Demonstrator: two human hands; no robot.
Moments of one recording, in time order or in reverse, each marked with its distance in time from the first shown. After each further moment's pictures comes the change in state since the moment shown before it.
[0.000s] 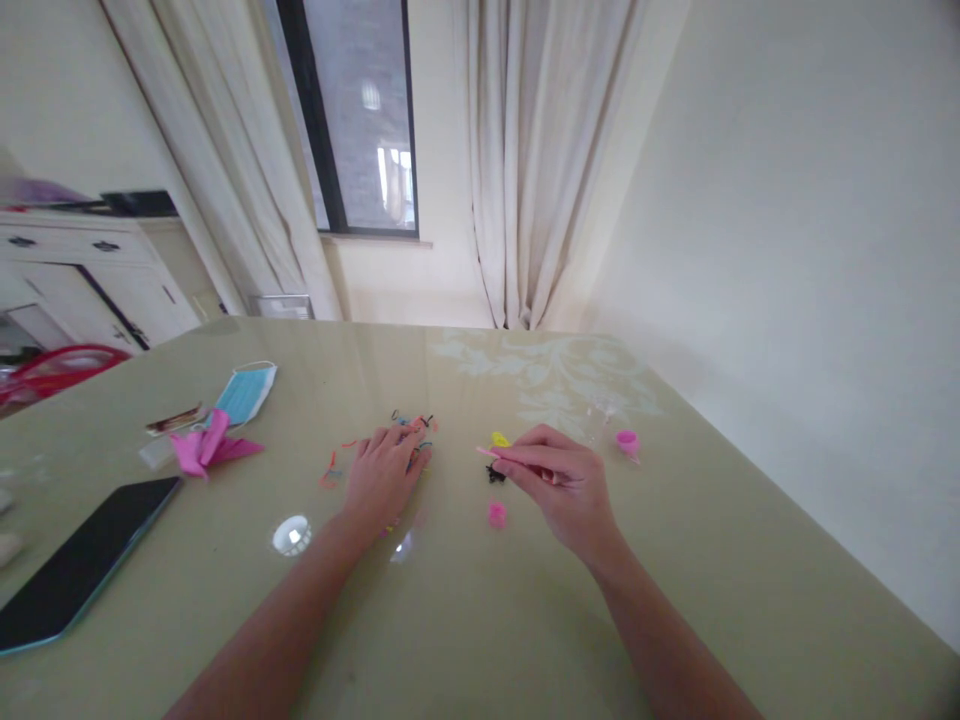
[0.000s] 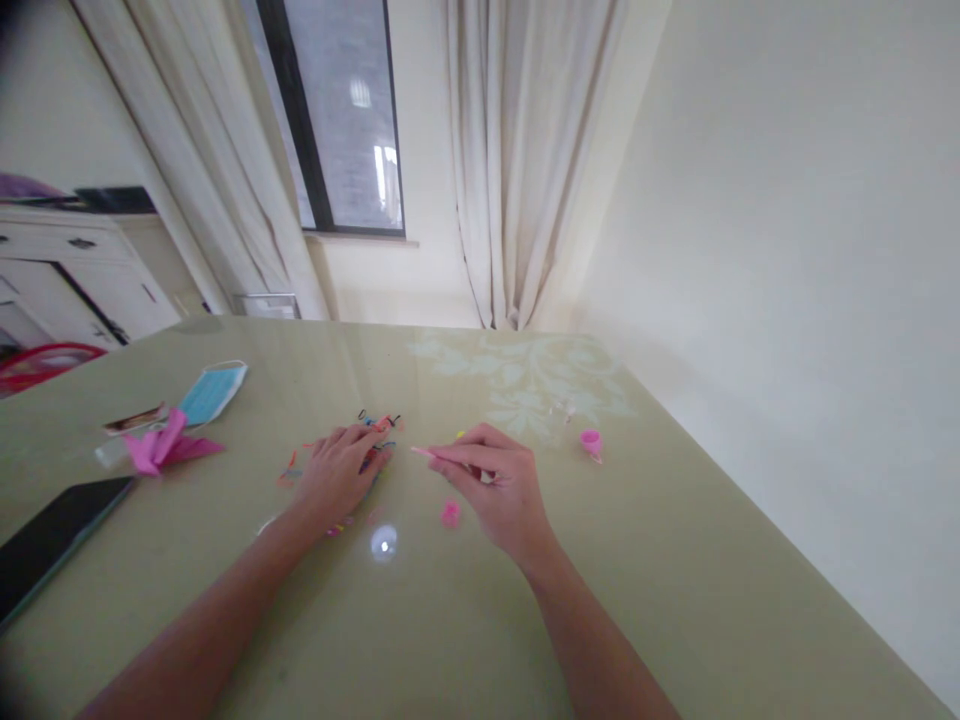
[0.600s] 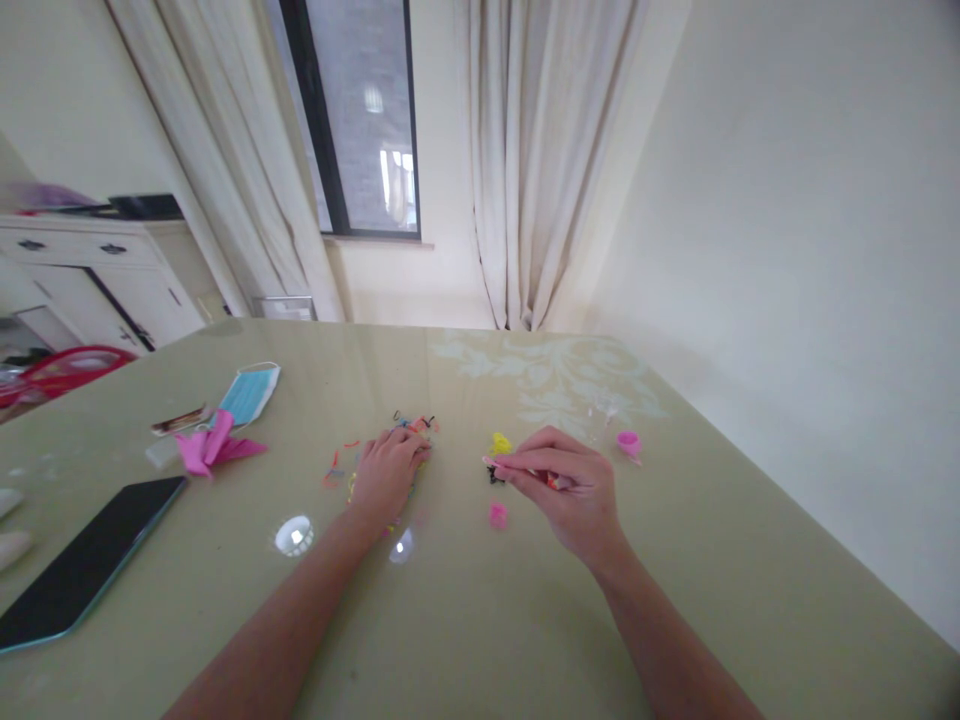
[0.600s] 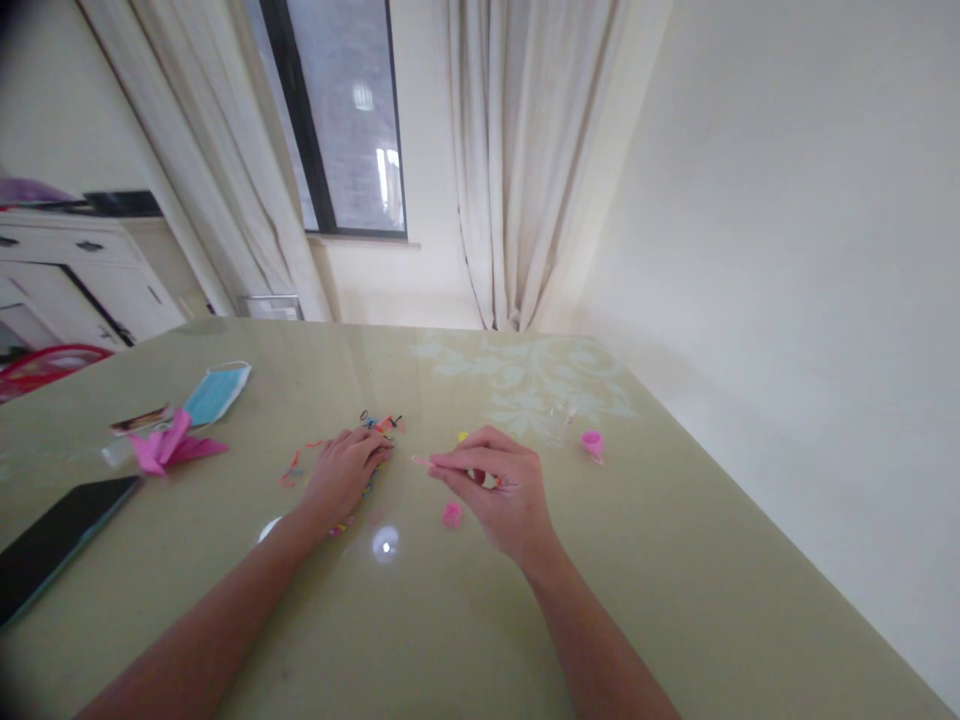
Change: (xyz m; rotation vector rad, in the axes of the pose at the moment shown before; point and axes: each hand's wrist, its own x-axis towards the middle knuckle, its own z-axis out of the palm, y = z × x) left_hand 0.006 -0.008 0.014 0.020 -0.085 -0.014; right_hand 0.001 -0.008 -0.001 0.018 0.024 -0.096
